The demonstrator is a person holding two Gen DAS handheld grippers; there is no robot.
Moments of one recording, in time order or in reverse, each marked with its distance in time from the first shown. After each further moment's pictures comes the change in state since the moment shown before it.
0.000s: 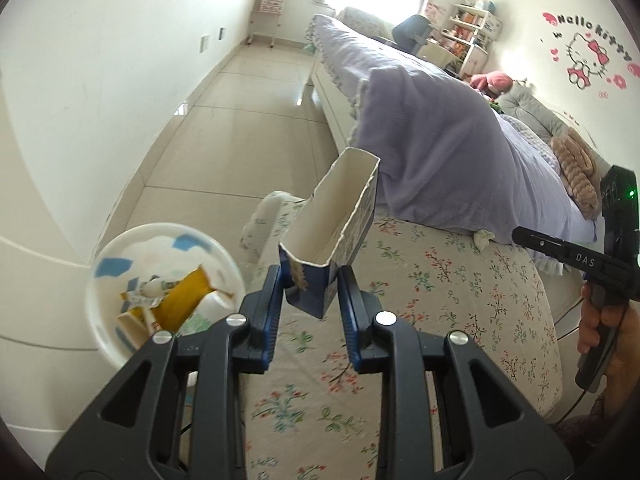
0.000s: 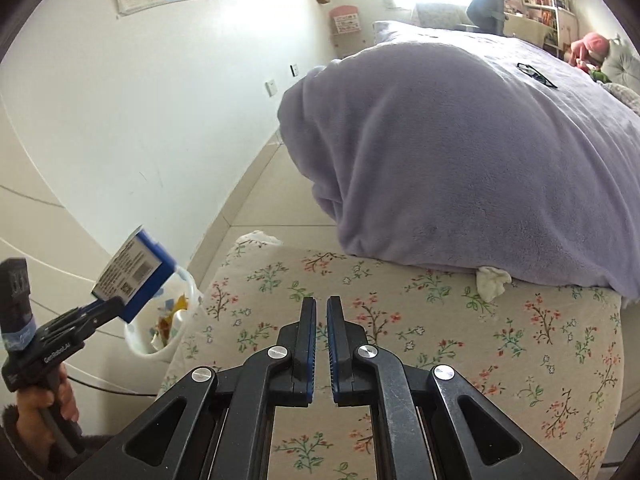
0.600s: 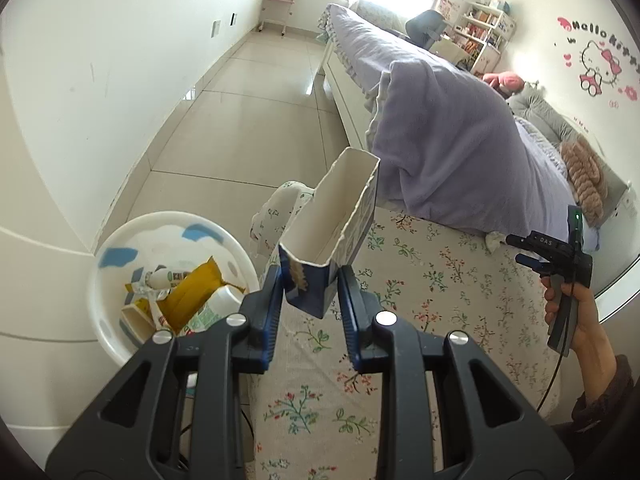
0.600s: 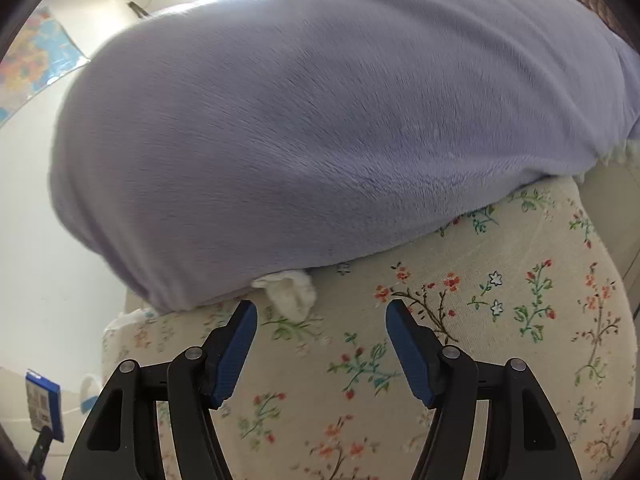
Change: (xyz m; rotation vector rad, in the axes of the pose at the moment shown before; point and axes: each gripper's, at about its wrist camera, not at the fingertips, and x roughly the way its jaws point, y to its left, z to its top) left arm 0.014 0.016 0.006 -0.021 0.045 0.012; right arm 0.063 -0.183 -0.012 0.492 0.047 -0.210
